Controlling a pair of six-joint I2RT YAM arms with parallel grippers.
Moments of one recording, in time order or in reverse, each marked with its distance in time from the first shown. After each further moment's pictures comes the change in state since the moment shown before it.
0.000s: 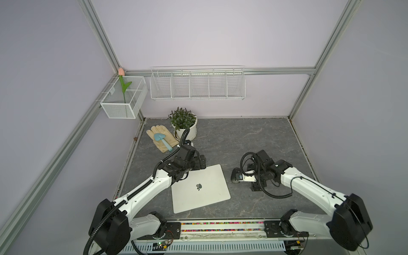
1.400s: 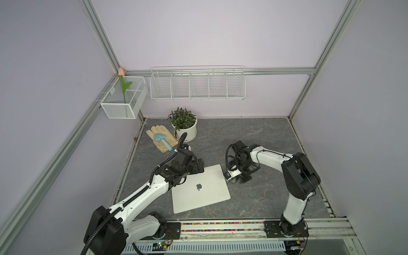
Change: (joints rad) left arm 0.000 -0.071 -0.077 0.001 0.000 -0.027; right arm 0.044 0.566 0.362 -0.067 -0.111 -0.350
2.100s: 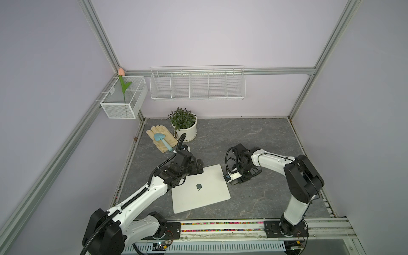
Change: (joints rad) left arm 0.000 -0.026 -0.017 -0.005 -0.006 0.000; right arm 0.017 -0.069 -0.094 0.066 0.034 0.128
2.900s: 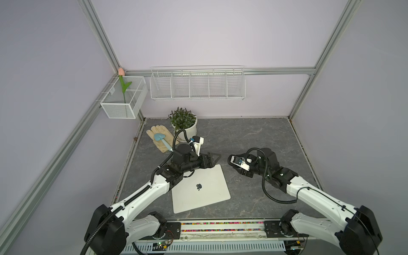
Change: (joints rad) left arm -0.024 0.071 0.014 0.461 0.504 -0.068; right arm 0.011 -0.692 -0.399 0.629 -0.084 0.714
